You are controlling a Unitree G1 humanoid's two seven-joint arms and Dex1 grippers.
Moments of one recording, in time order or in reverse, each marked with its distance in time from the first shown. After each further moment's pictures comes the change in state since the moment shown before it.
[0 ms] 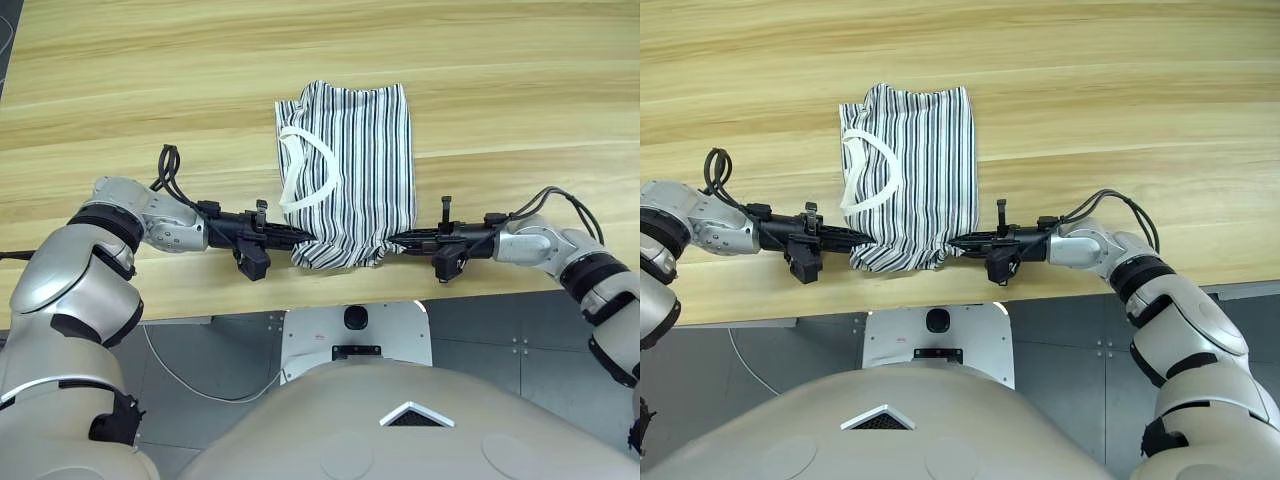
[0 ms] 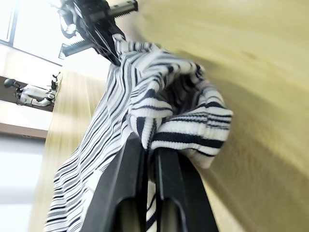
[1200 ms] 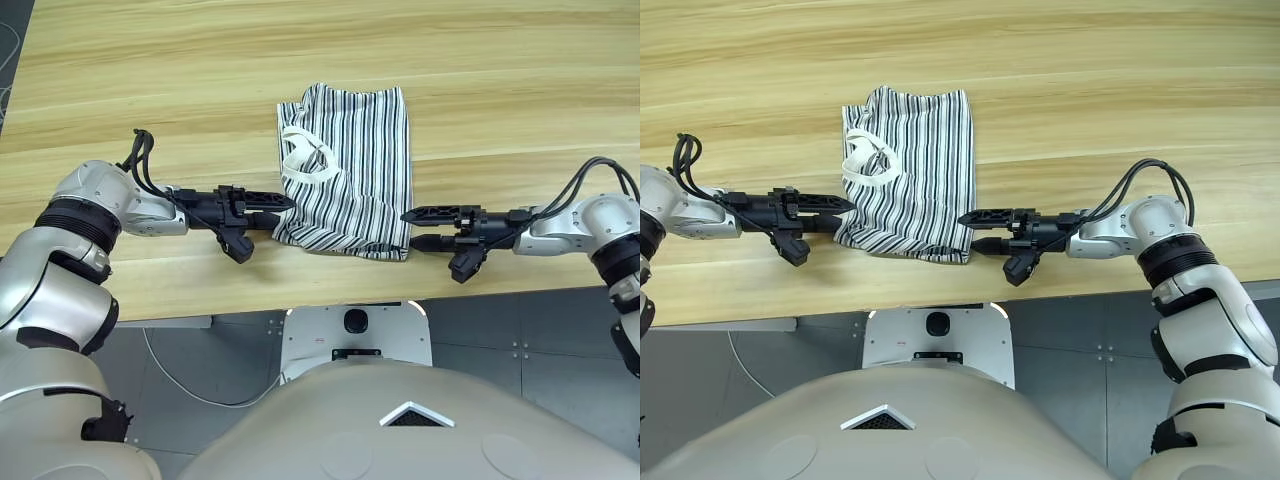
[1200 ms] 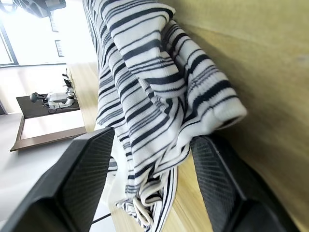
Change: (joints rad) left arm 0.033 0.091 0.236 -0.228 0.649 0.368 0.367; right arm -0.045 -0.049 -0.250 -0.085 -1.152 -0.083 -0.854
